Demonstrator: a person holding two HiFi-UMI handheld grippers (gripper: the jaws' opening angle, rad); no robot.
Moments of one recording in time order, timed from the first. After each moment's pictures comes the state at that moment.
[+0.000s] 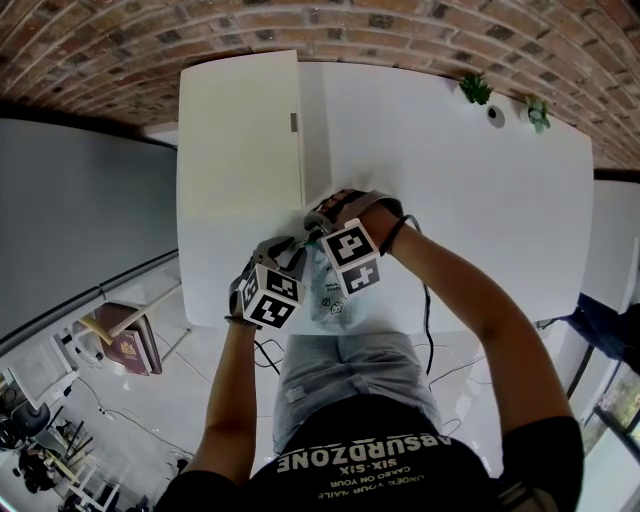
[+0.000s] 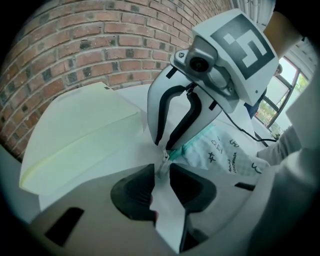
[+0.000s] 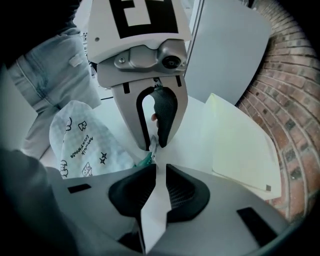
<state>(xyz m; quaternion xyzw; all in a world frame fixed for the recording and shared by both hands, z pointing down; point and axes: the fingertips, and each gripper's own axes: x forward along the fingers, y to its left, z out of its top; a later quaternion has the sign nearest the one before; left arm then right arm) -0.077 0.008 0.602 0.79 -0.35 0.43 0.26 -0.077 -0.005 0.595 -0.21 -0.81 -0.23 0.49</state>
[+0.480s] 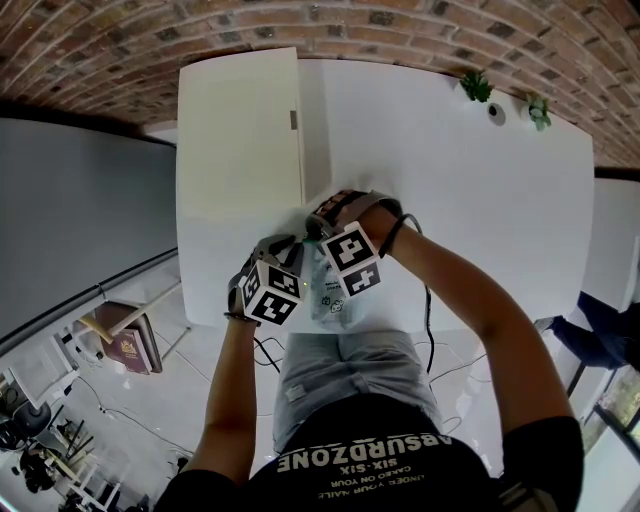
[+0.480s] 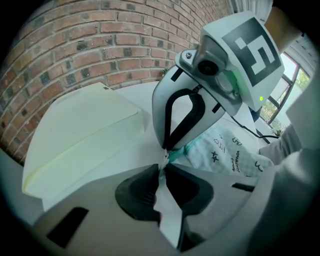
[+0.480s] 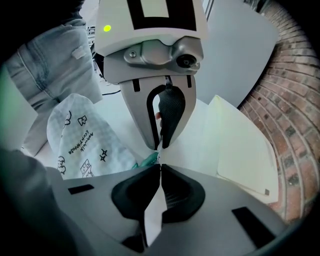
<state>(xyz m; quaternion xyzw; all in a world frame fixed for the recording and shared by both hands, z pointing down) -0.081 0.005 0.605 0.78 -0.35 0.45 0.25 -0.077 -0.001 0.600 -0.21 -0.80 -0.26 0.49</state>
